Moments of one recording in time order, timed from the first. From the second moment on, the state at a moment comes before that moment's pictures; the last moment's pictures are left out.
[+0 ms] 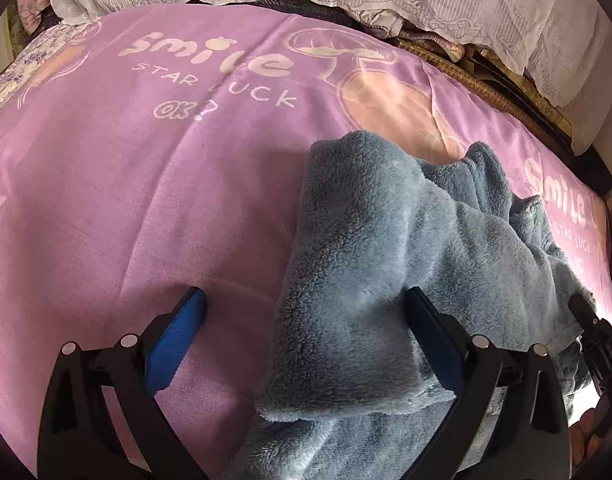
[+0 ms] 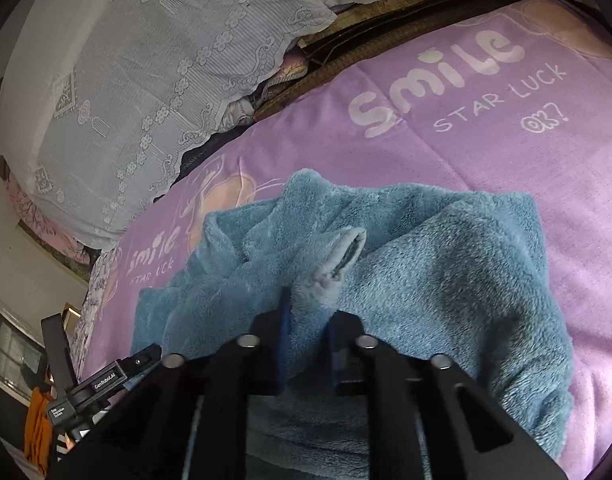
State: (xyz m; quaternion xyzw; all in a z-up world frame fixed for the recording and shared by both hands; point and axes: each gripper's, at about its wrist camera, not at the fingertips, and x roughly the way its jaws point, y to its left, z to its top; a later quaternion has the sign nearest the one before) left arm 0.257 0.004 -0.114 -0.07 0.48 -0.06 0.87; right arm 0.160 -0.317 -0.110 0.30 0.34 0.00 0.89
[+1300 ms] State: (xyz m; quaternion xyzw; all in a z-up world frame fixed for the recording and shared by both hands) left arm 0.247 -0.022 -0.107 0.03 0.47 -0.07 0.88; right arm 0.128 -0.287 -0.103 0.17 0.36 -0.01 0.92
